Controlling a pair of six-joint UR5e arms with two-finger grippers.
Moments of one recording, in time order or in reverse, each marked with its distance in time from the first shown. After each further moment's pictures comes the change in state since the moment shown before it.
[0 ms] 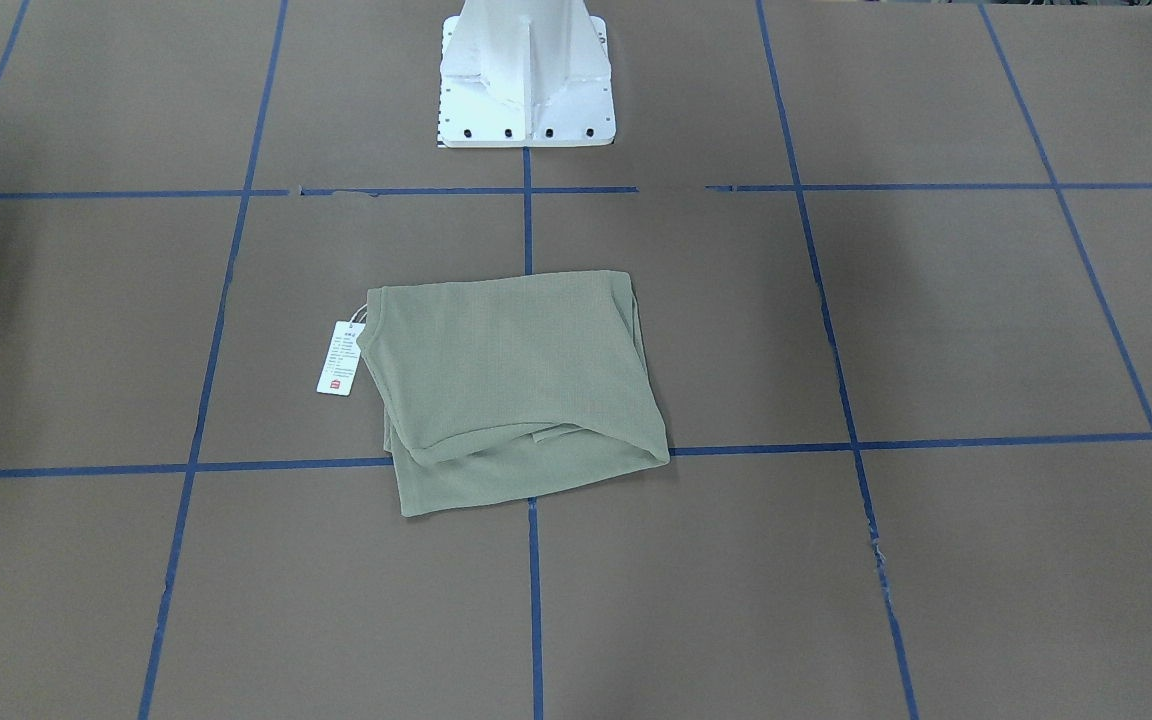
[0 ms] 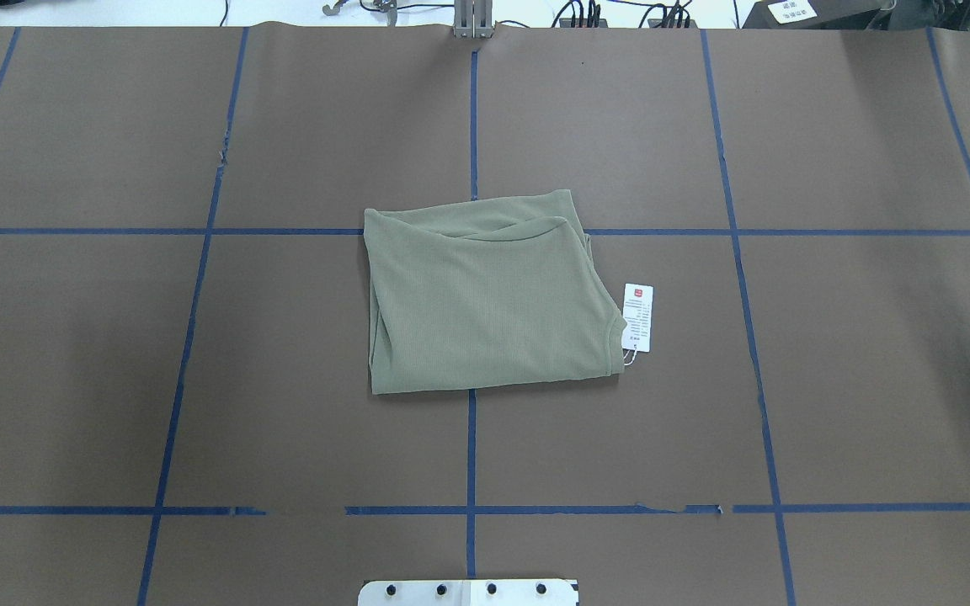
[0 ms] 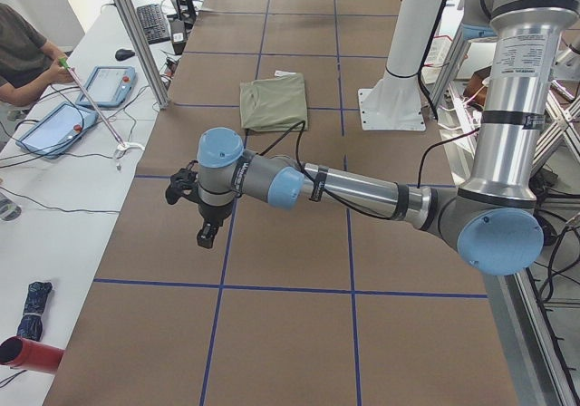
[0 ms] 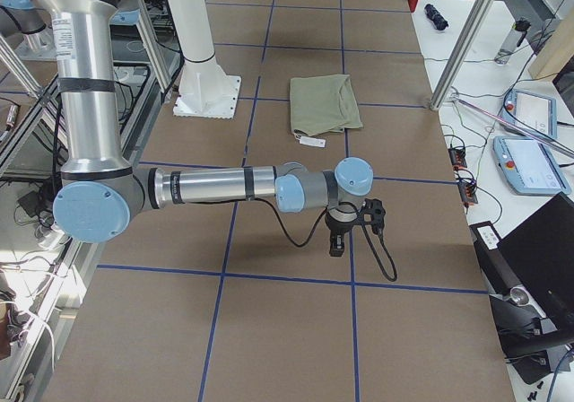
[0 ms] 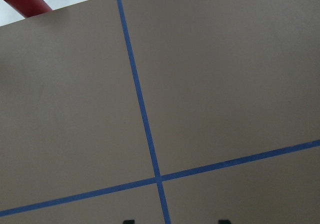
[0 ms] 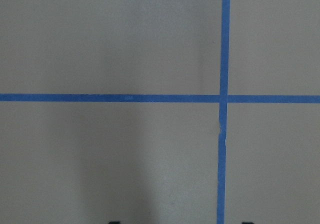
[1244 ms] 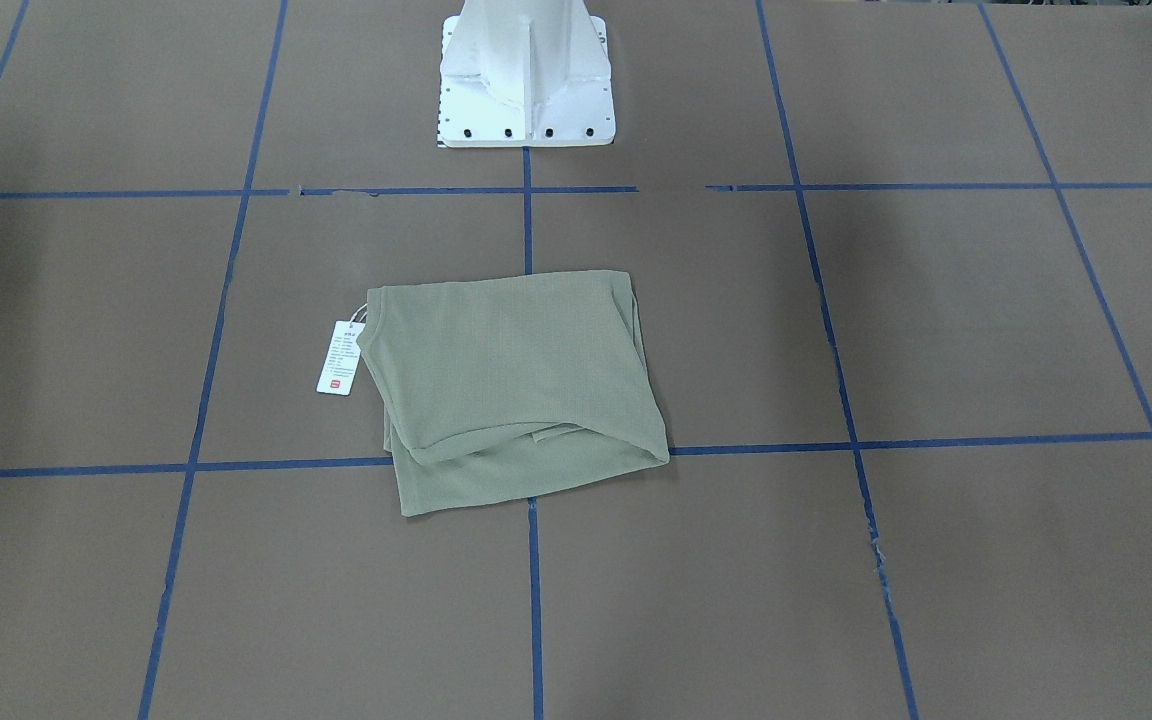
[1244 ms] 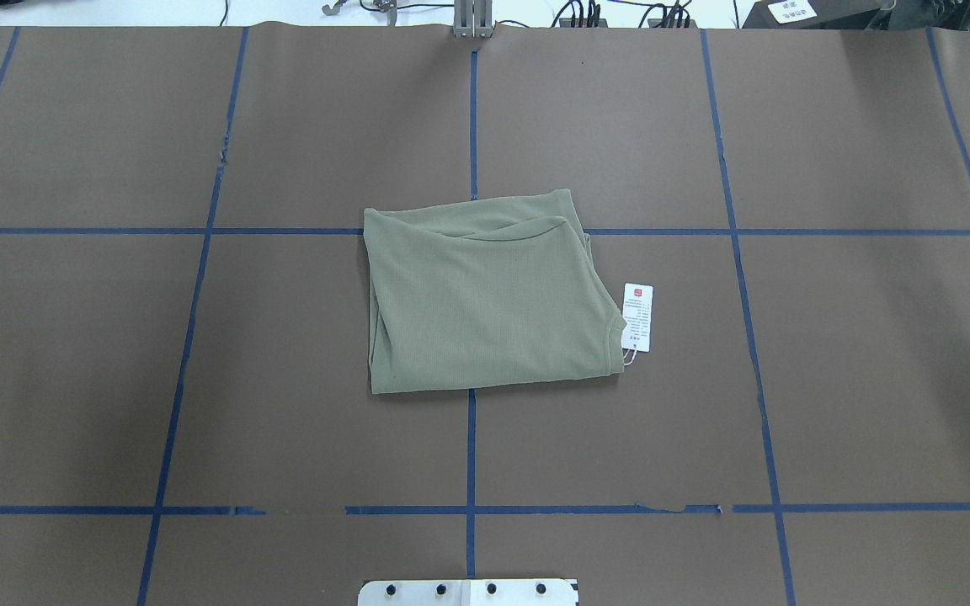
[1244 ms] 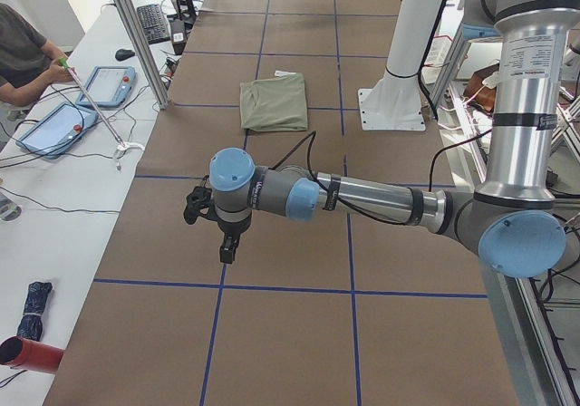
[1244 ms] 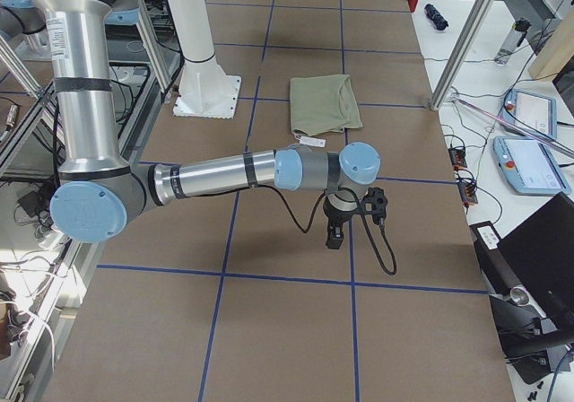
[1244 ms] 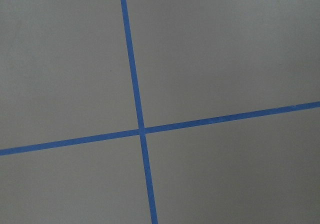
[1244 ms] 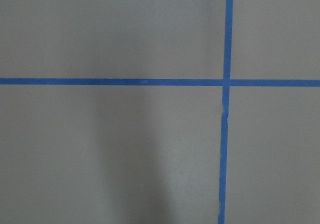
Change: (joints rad) left arm -0.005 0.079 -0.027 0.045 -0.064 -0.004; right arm 0.074 0.006 0.083 -0.187 0.058 -0.126
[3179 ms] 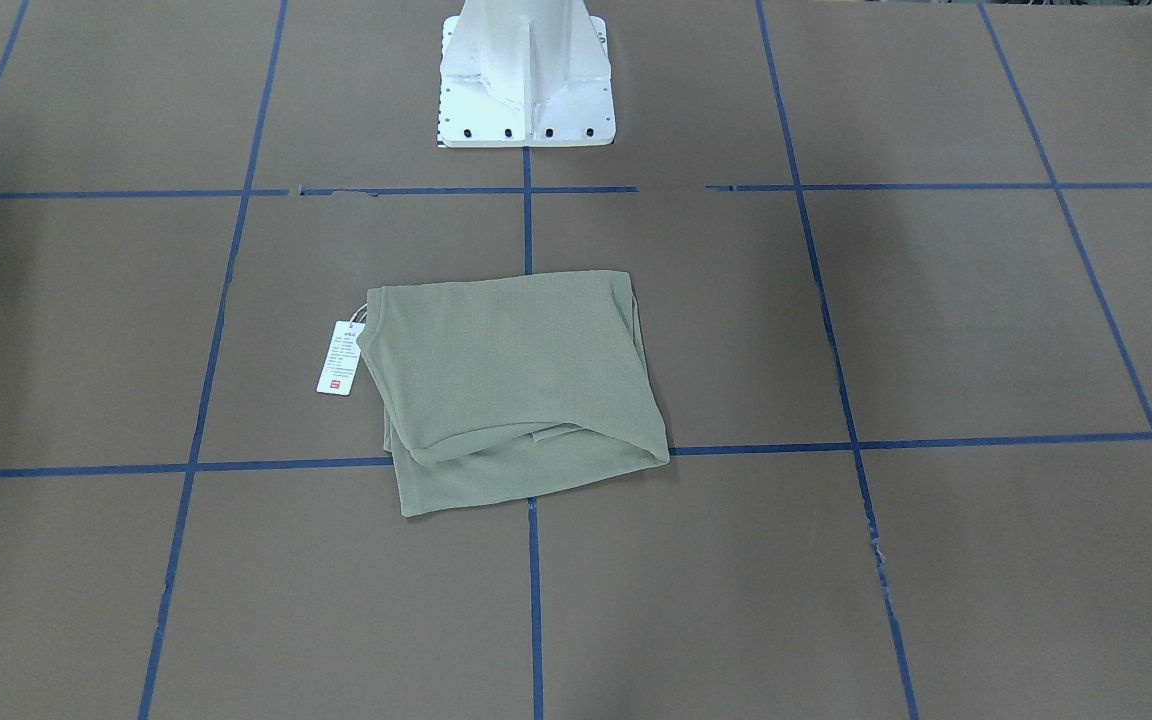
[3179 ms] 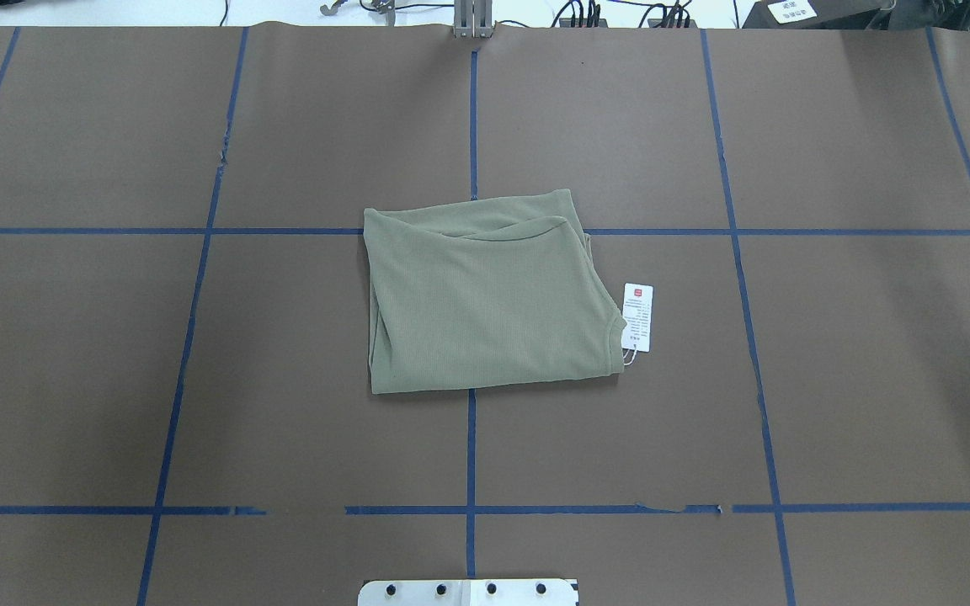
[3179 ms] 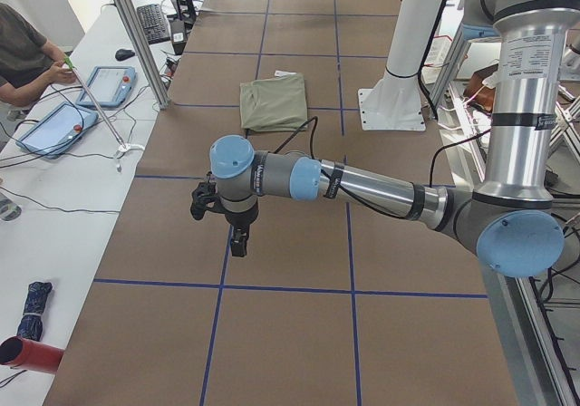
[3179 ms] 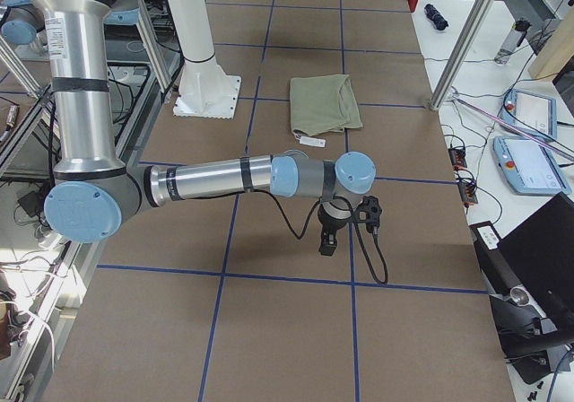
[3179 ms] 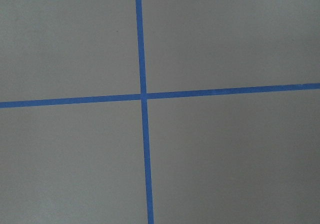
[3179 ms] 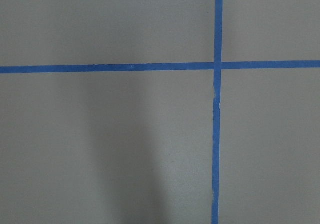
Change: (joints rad) left arm 0.011 -0.005 -0.089 0.196 0.016 0.007; right arm -0.005 -0.028 -0.013 0.000 -0.001 -0.002
